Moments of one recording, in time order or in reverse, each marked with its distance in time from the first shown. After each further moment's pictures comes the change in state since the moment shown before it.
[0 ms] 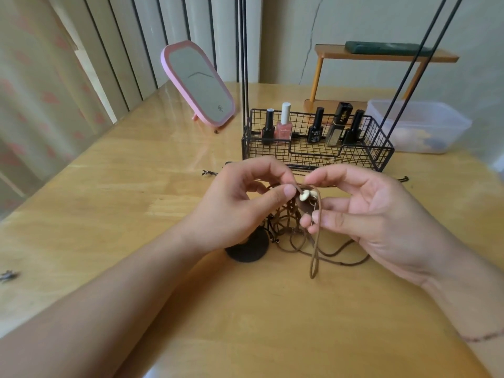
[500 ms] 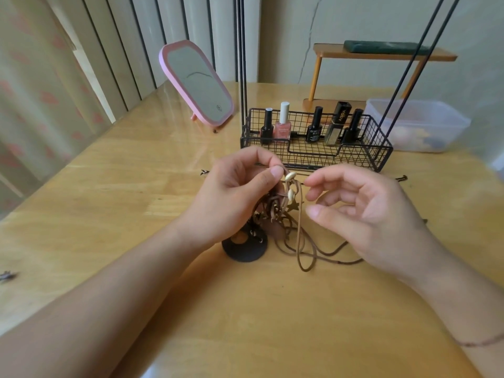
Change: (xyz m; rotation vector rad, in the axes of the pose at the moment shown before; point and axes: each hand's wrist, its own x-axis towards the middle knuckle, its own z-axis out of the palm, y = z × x) left_hand 0.001 0.008 0.002 -0.274 0.067 -0.097; right_hand -0.002 0.008 0.001 -0.466 0.139 -0.180
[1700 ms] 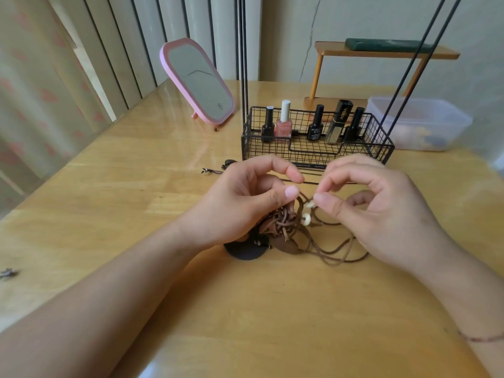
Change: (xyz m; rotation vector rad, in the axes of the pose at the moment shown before) left_hand -0.002 -0.001 0.000 -0.027 -0.176 -0.095; right_hand 0.005 0.006 -0.007 -0.202 0.052 -0.126
